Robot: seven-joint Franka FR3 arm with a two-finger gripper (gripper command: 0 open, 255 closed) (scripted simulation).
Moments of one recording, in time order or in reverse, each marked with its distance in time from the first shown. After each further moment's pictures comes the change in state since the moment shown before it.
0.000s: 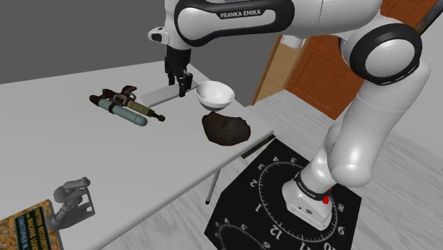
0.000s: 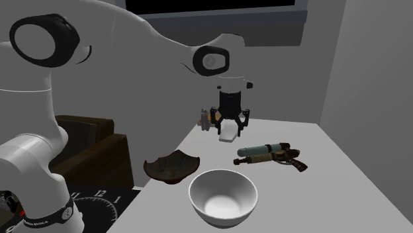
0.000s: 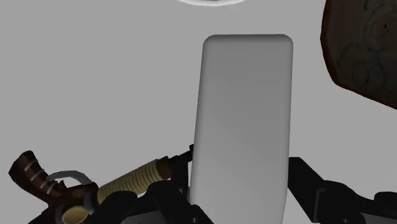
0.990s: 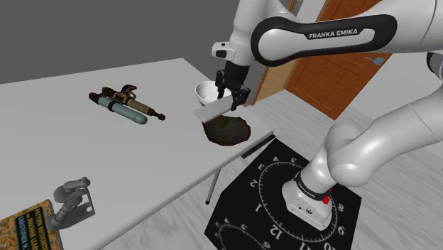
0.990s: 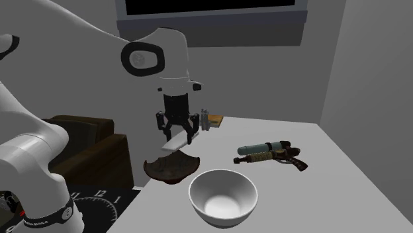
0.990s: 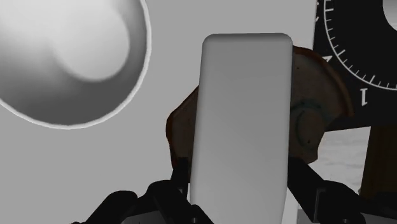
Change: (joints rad) arm -0.030 -0.593 -0.041 -0.648 0.033 0.055 -0.084
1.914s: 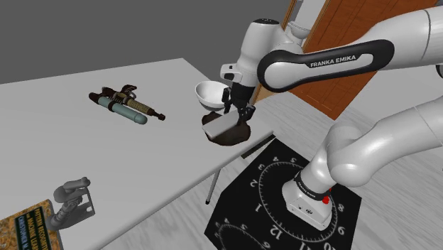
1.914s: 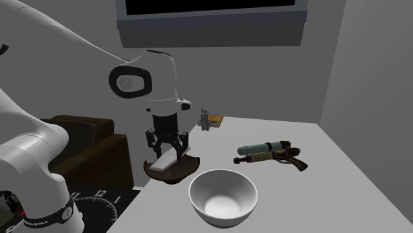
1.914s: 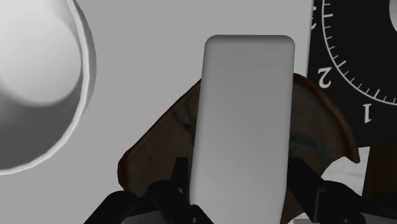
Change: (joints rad) arm -0.002 -0.075 -0.008 -0.217 0.002 0.141 -0.016
